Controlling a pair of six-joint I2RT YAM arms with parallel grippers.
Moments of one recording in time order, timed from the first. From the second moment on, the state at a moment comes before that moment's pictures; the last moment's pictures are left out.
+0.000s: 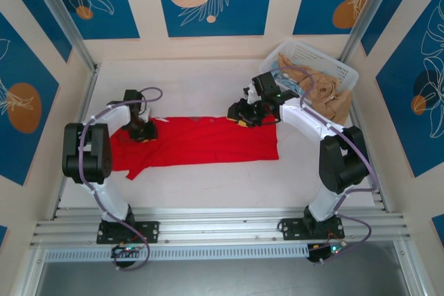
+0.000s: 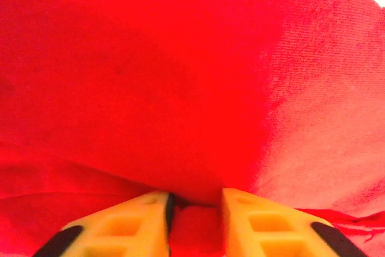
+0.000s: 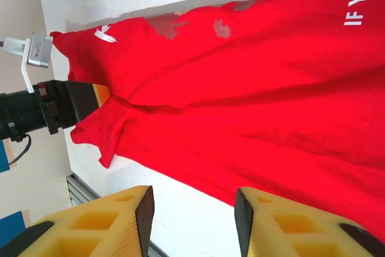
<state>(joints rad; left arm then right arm) -0.04 1.80 1.14 -0.75 0.18 -0.16 0.43 1.70 1.30 -0.59 -0.54 0.69</state>
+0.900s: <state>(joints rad) -0.27 1.48 0.90 -0.92 0.25 -0.61 0.42 1.70 1.29 -0.64 -0.56 0.69</state>
